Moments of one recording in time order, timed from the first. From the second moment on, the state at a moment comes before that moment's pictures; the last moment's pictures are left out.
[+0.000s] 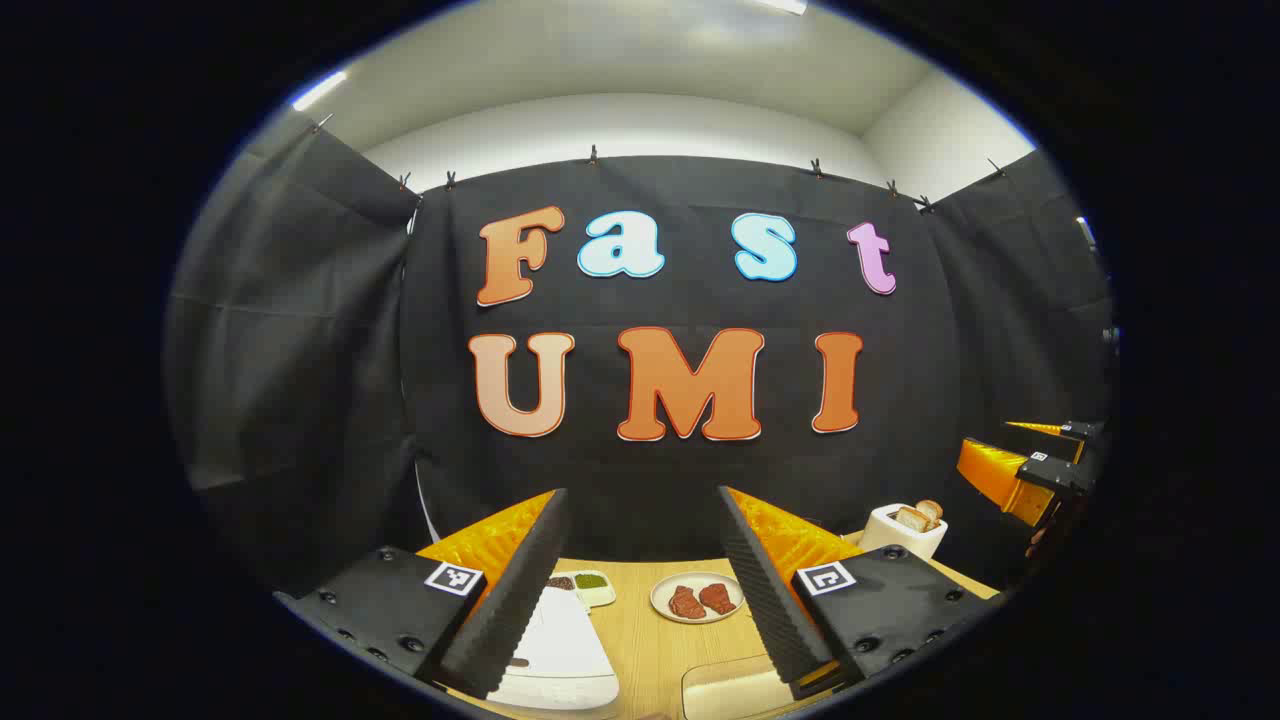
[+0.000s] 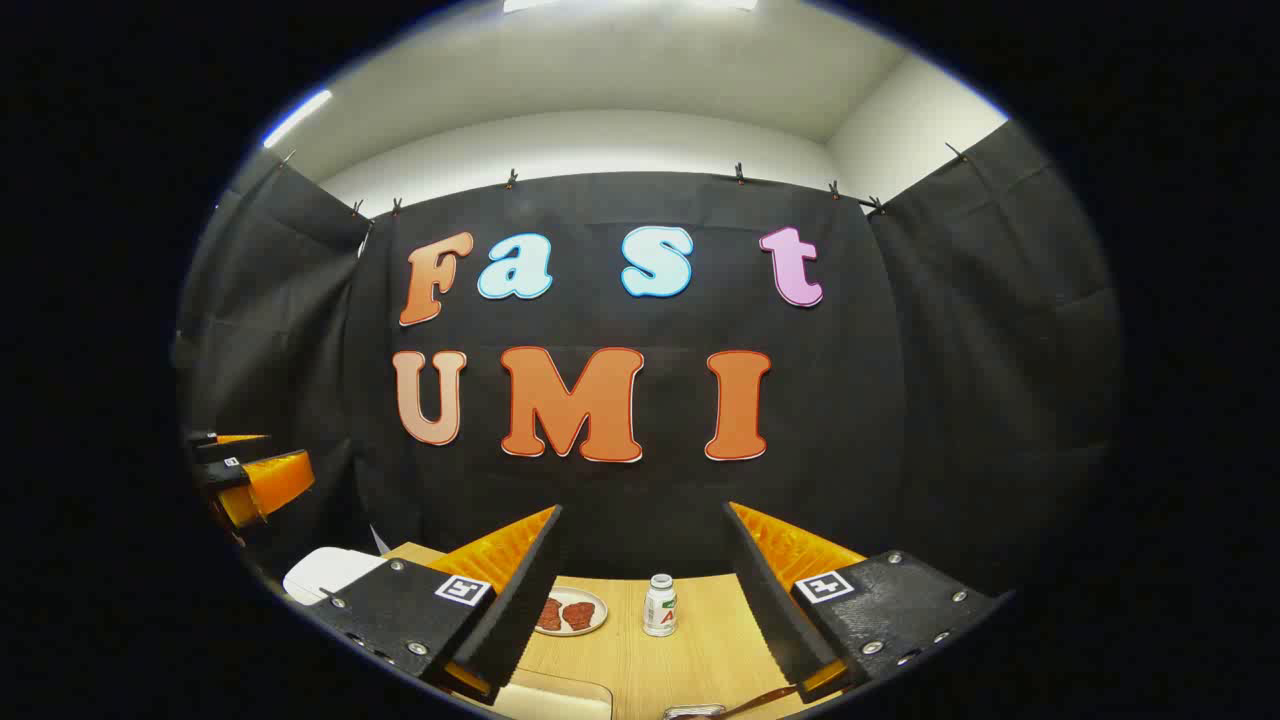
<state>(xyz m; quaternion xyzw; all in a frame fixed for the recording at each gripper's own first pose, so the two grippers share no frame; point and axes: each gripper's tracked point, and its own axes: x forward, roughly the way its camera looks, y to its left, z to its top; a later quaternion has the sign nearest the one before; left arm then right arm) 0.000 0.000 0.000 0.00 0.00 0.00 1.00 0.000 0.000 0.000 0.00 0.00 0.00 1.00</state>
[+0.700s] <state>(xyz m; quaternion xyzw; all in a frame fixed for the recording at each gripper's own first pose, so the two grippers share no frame) -0.005 -0.006 -0.004 0.05 -0.01 0.01 1.00 0.002 0.007 0.008 -0.01 -0.01 0.01 1.00</state>
